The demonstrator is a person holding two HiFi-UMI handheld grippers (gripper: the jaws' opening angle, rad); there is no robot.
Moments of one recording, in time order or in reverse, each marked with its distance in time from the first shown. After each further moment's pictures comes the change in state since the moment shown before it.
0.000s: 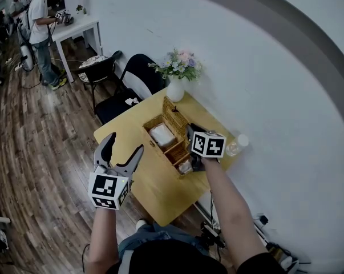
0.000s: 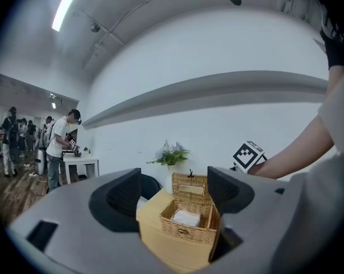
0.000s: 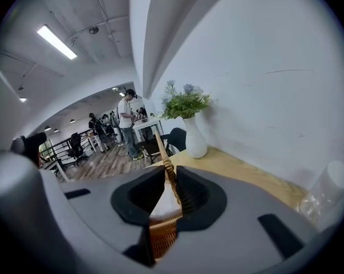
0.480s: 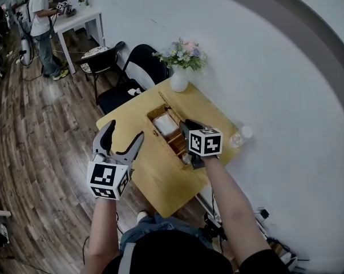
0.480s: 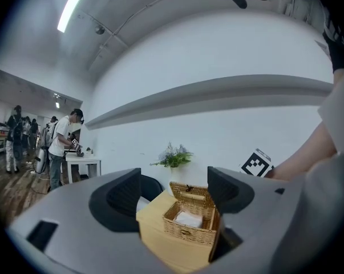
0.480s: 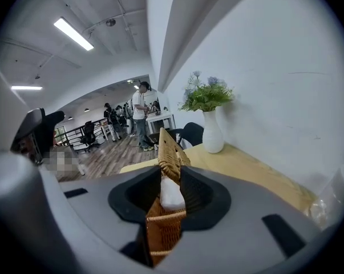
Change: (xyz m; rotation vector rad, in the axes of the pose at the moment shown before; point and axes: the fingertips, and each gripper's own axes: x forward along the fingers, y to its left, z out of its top) left arm -0.005 0.012 0.004 -0.018 -0.025 0.021; right arm 0.002 0.042 -0.027 -0.123 0.051 0.100
